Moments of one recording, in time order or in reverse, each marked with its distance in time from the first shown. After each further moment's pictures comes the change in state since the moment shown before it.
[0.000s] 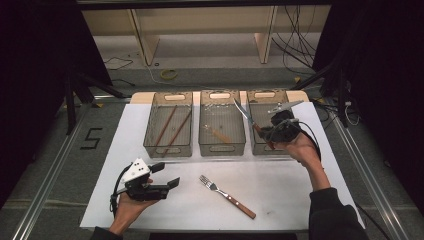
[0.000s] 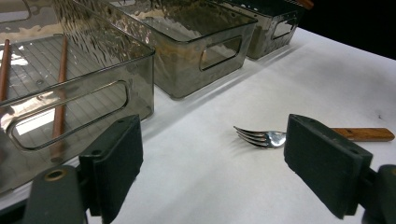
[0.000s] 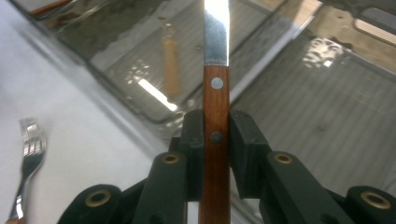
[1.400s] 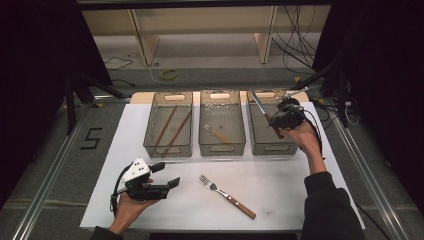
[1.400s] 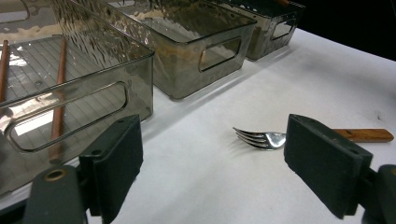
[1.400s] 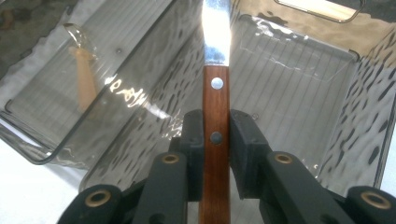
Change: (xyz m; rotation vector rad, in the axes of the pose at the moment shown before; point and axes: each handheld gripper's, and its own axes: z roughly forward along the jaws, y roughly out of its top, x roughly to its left) left arm 0.000 0.001 0.001 -0.002 -0.004 0.003; right arm -0.050 0.010 0.020 0.069 -0.125 0.163
